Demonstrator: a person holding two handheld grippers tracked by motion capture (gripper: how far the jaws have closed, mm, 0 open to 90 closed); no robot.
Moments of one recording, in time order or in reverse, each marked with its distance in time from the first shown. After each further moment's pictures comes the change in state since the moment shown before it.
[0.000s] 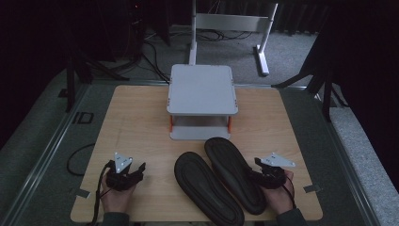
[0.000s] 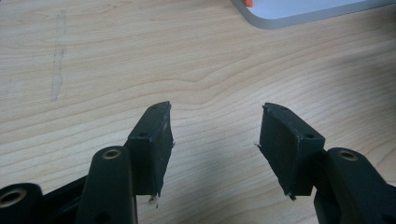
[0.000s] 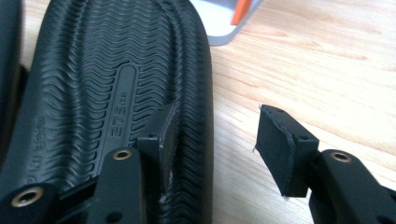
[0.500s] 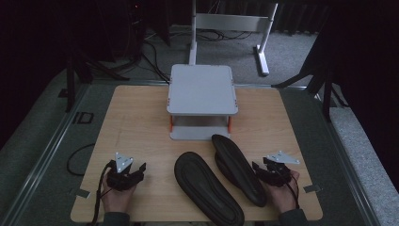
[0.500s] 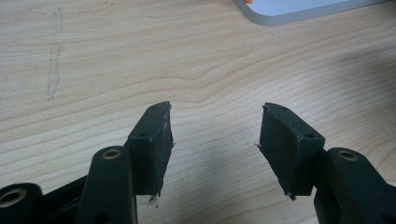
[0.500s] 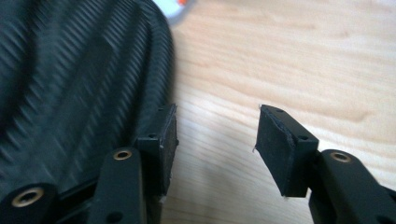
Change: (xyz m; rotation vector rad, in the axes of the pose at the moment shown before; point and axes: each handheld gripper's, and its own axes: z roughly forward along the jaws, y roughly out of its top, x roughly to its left) left arm -0.001 0.000 0.002 0.009 0.001 0.003; right arm -0.015 -0.003 -0.001 0.048 -0.113 0.078
